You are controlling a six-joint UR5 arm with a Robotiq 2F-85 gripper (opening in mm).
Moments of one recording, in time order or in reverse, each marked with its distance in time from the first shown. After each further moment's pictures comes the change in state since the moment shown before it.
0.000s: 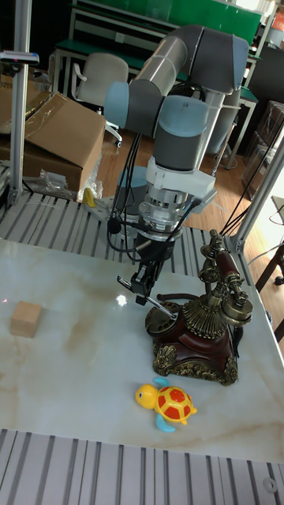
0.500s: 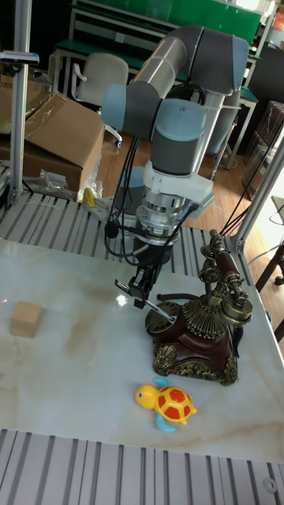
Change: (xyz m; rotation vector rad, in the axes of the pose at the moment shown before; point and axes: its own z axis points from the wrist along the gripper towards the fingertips) arm 0.001 -0.007 0.004 -0.007 0.005 -0.003
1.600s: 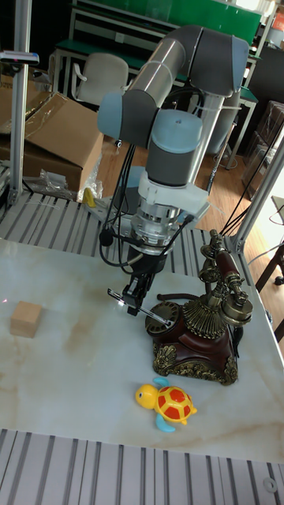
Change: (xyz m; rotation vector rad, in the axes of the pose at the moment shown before) arm 0.007 -0.010 0.014 -0.005 0.023 -0.016
